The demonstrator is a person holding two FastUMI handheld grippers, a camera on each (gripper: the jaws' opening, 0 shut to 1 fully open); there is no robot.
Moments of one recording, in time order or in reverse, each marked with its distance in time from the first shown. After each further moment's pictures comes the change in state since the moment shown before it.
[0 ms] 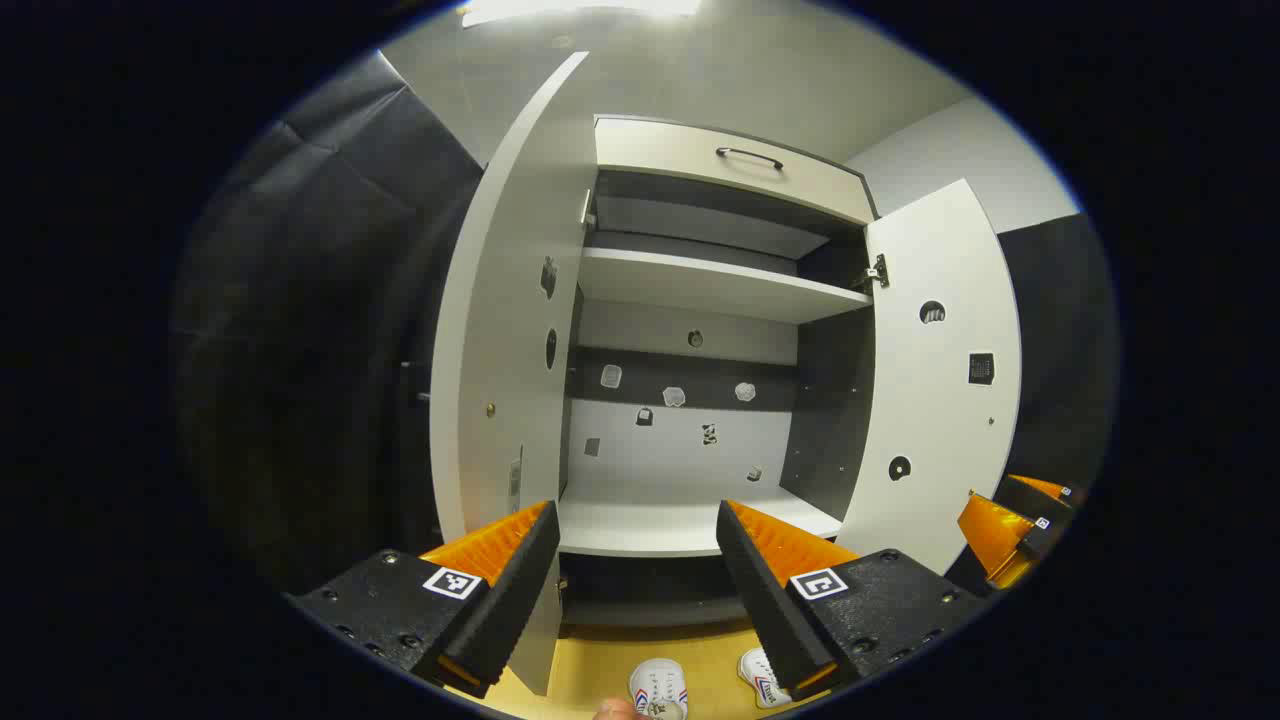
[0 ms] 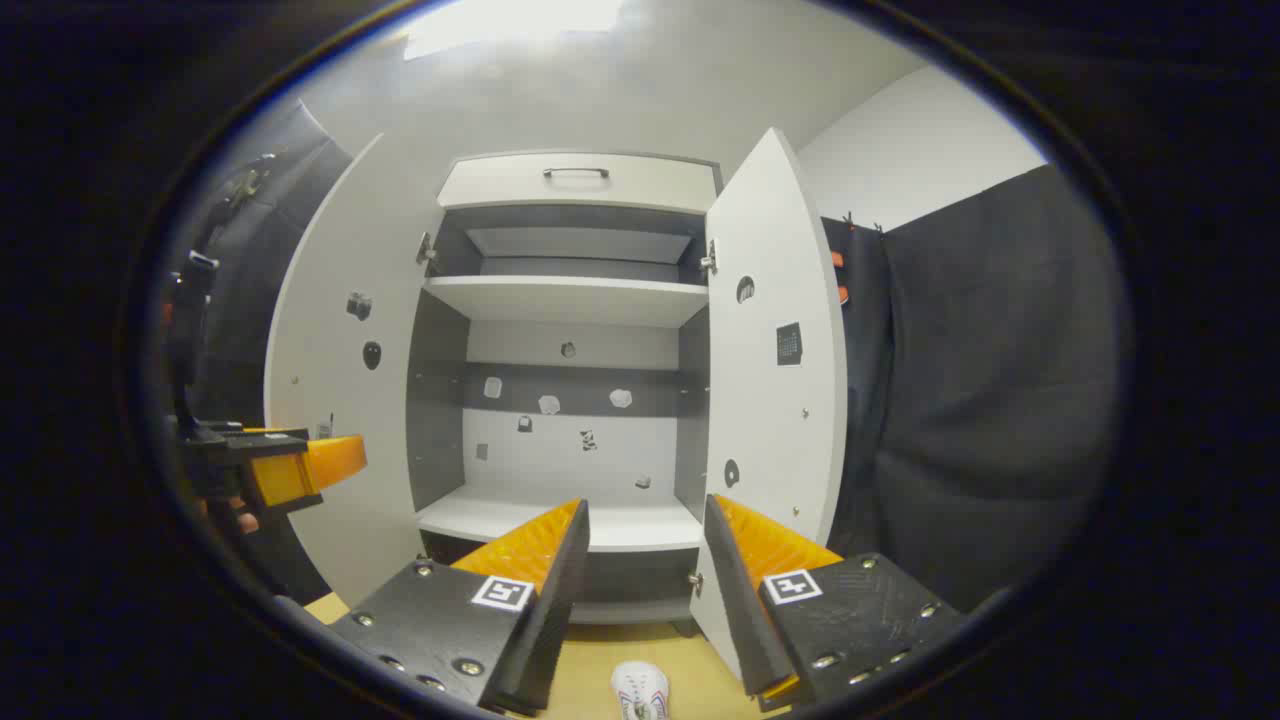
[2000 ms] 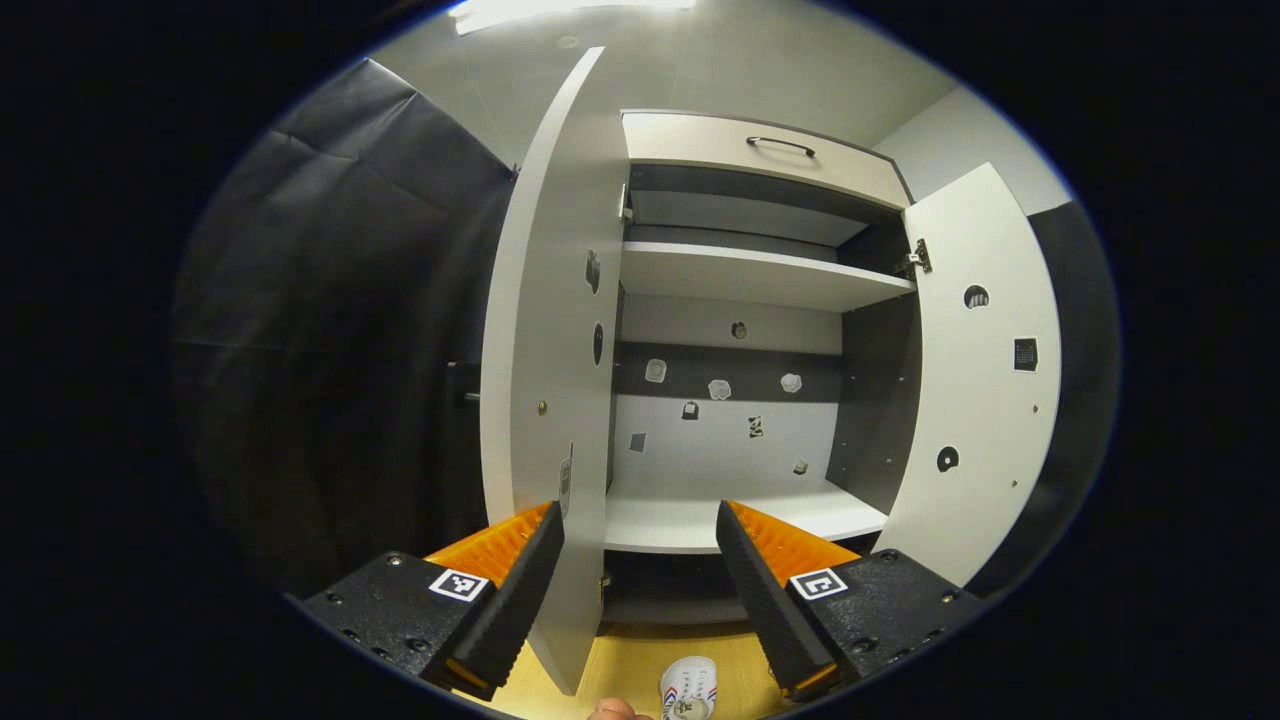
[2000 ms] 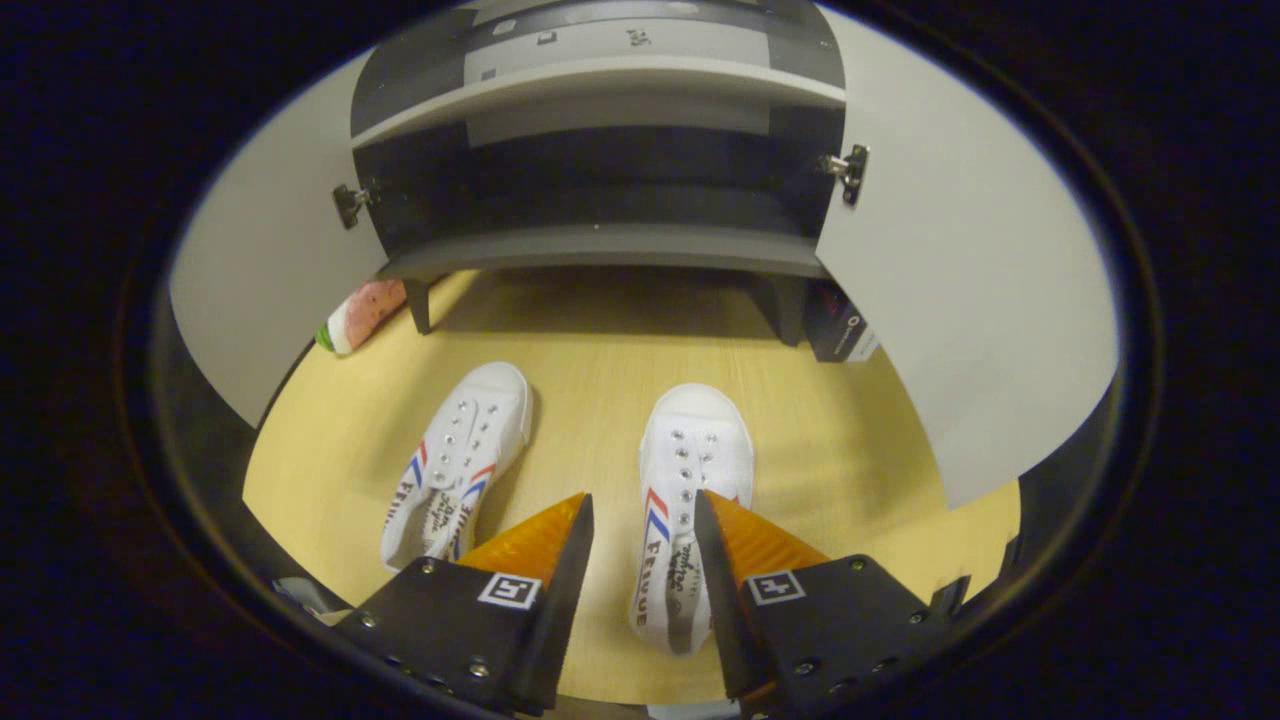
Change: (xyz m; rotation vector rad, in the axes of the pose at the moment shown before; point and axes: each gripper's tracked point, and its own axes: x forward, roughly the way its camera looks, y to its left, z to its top) left arm 0.004 0.028 -0.009 0.028 0.024 0.134; right arm -0.003 0.018 -0.446 -0.091 1.014 0.186
